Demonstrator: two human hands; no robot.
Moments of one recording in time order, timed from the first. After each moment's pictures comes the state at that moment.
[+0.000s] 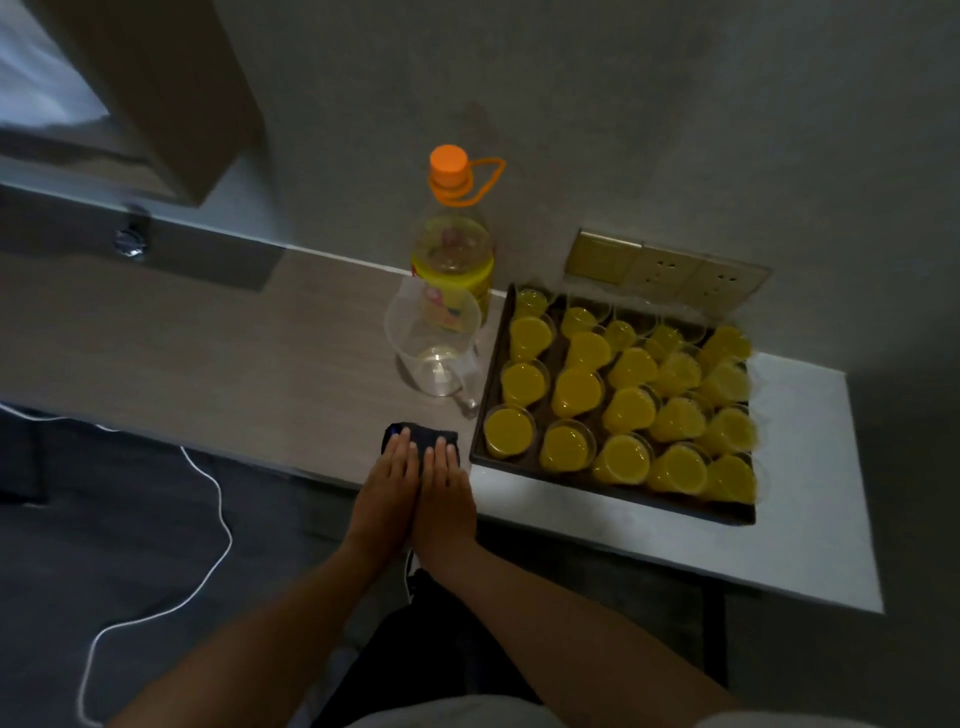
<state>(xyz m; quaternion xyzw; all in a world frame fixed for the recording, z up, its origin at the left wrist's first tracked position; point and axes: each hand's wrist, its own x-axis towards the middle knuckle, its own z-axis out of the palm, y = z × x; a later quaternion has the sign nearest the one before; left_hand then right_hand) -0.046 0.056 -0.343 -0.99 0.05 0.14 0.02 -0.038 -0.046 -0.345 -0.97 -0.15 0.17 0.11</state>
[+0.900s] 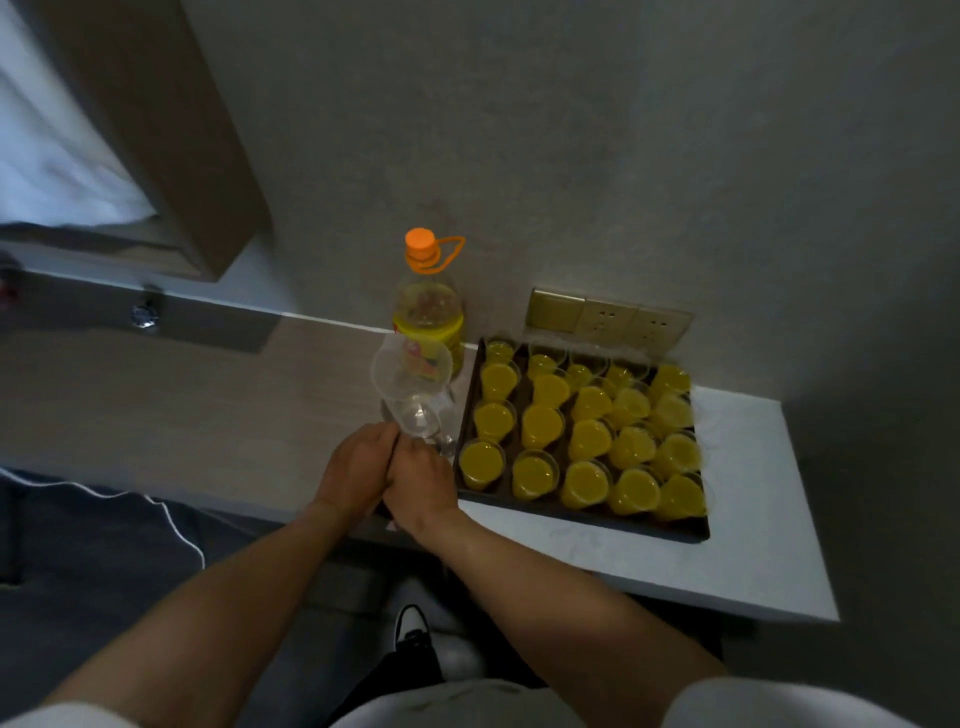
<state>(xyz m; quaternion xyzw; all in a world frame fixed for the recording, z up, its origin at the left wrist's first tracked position) 0.002 0.074 -0.238 -0.98 0.03 -0.06 -0.19 0.013 -0.042 -0.226 -0.94 -0.18 0.13 0.25</state>
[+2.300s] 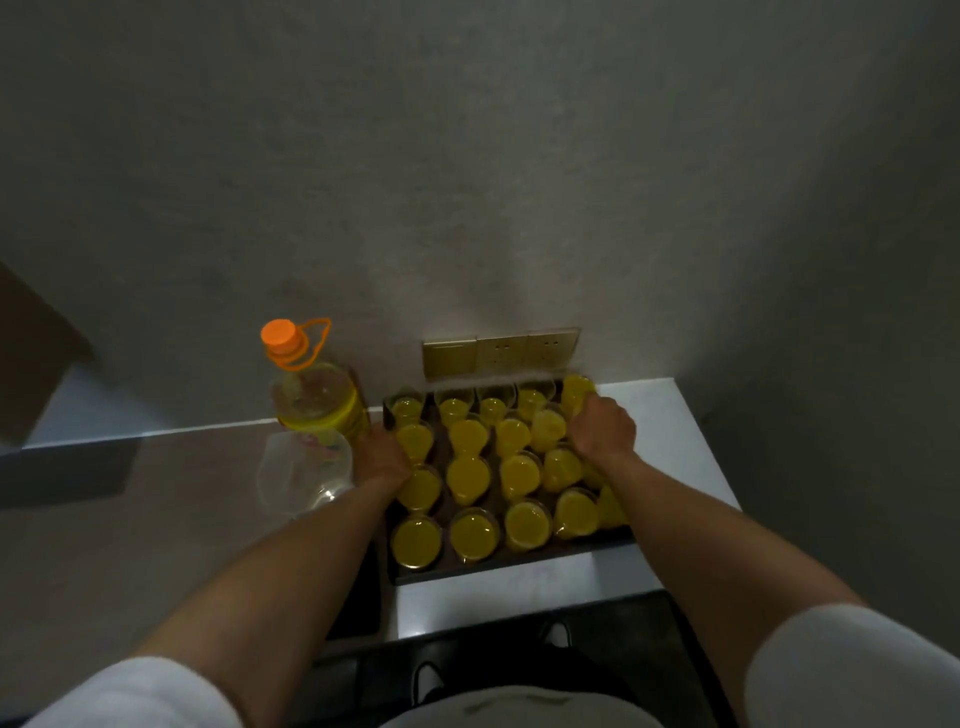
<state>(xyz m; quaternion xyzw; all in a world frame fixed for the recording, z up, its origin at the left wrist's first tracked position) 0.194 -0.029 -0.261 -0.96 -0.10 0.18 -0.17 0.160 -0.338 -0.187 -0.96 0.21 0.07 0.15</state>
